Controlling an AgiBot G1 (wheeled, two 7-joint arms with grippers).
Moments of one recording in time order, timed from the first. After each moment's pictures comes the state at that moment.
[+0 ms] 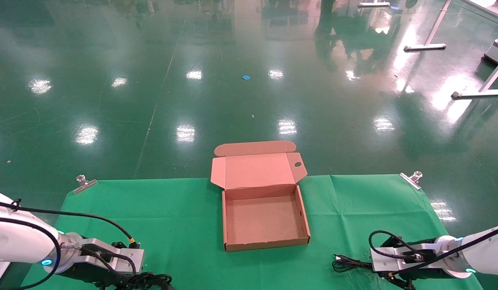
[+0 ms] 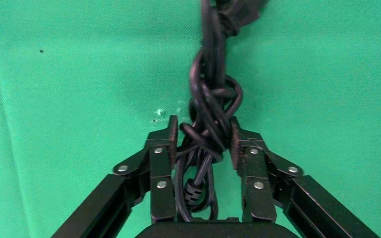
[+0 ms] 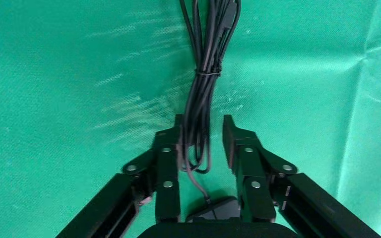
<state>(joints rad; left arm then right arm) -1.62 1.16 1.03 -0.03 1.66 1.14 0.53 1.56 -1.11 -0.82 0.02 -1.69 -0.98 -0.73</state>
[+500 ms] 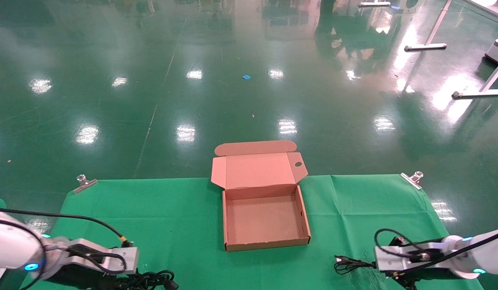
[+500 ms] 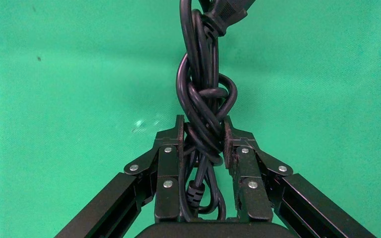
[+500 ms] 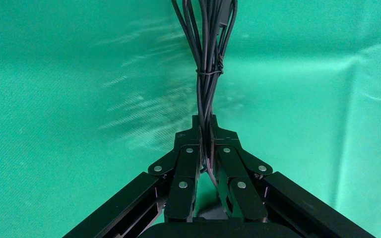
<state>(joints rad) -1.65 1.08 0.96 0.00 1.57 1.29 0.51 1.59 -1.06 -0.79 0.03 -1.66 -1.06 -0.73</state>
